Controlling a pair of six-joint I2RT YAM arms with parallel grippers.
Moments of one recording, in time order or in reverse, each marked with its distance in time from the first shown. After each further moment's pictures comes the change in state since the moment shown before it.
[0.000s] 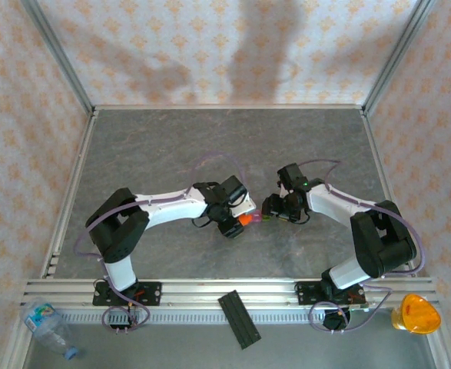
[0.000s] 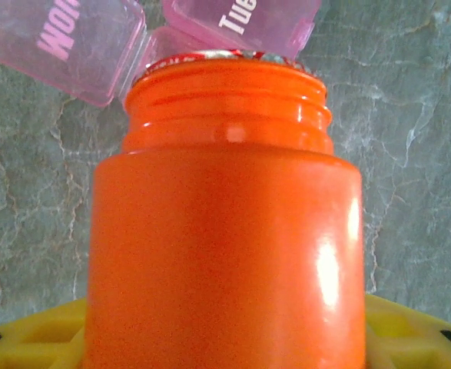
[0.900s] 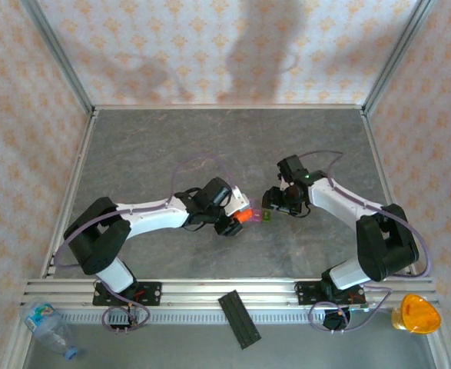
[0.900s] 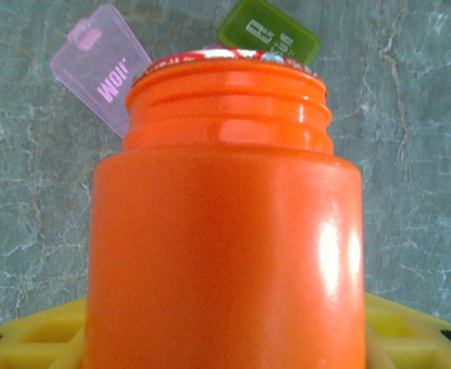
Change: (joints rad) left arm 0.041 -0.168 -0.244 0.355 0.094 -0.035; right arm 0.002 -0.029 0.111 -0.116 0.028 0.000
